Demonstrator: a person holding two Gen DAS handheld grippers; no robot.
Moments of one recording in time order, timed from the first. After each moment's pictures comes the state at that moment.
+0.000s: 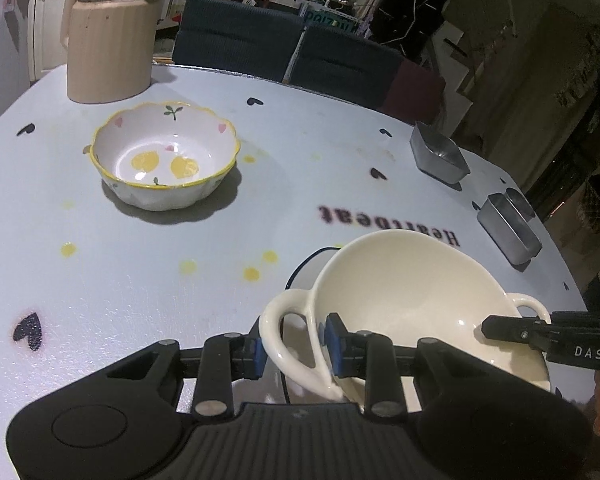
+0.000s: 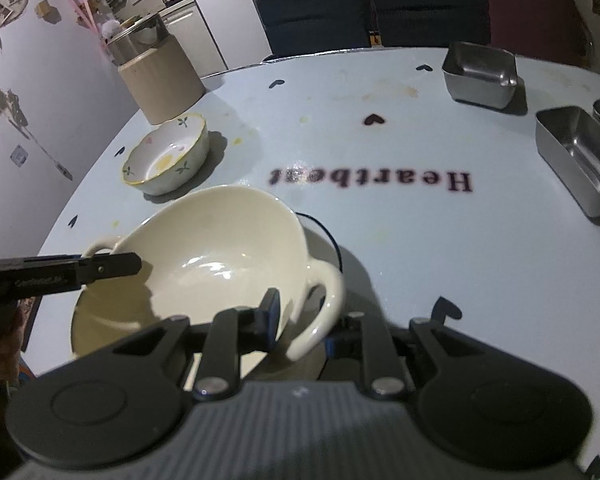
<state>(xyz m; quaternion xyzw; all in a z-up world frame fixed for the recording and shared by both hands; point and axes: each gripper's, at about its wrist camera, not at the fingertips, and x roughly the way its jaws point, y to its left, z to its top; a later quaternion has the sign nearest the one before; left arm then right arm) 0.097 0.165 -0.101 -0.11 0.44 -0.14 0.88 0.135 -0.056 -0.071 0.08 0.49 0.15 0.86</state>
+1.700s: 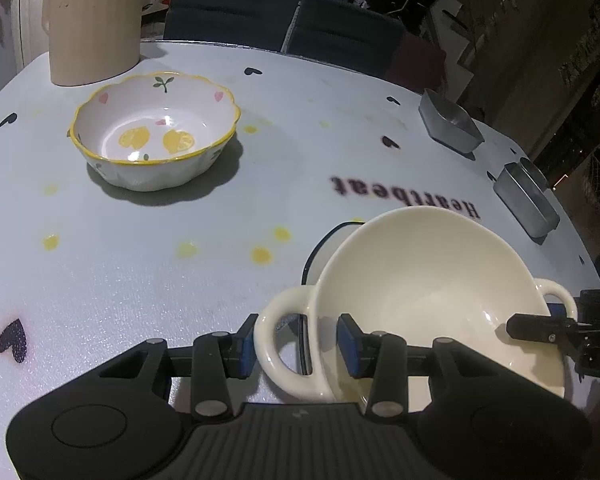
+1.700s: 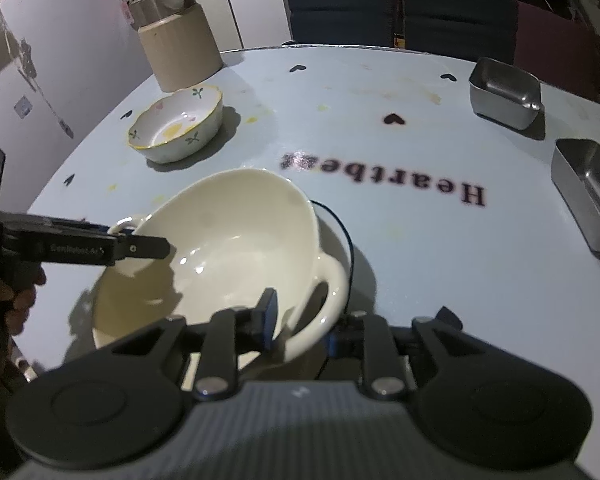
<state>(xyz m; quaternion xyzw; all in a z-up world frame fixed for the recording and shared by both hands) 0.118 0.162 -0.127 -0.08 0.47 -0.14 0.87 0.142 -0.041 -0.077 0.00 0.49 0.17 0.85</state>
